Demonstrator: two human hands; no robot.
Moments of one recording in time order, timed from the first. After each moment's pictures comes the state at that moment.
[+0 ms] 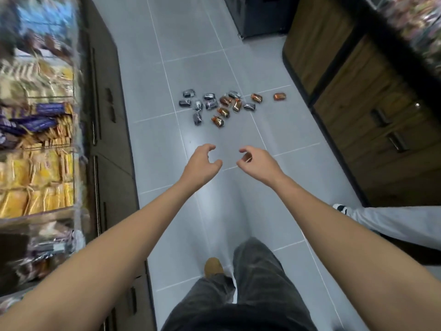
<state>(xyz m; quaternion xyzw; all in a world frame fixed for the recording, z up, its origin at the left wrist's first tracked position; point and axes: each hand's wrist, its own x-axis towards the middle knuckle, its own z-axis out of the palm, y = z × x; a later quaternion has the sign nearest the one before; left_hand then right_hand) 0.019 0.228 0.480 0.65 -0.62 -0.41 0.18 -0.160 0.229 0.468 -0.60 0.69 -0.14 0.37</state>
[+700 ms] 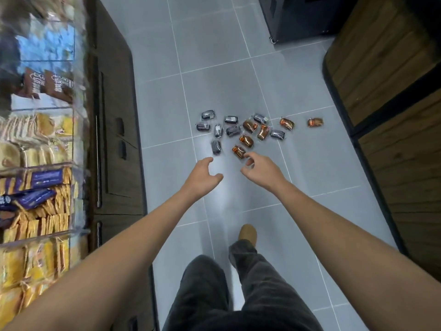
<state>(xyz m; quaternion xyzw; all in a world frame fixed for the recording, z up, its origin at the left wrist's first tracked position) 0.048 -0.135 0.435 0.70 -0.54 -0.46 0.08 -0.137 -0.154 0.416 -0.61 0.66 -0.08 0.43</state>
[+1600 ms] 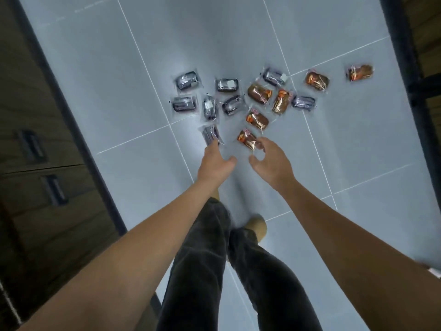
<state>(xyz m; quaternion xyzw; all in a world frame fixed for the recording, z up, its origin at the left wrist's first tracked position) 0.082 -0.446 0.081 0.68 -0.47 -0.56 0.02 -0.068 -0.418 0.087 -0.45 0.77 -0.09 0.43</state>
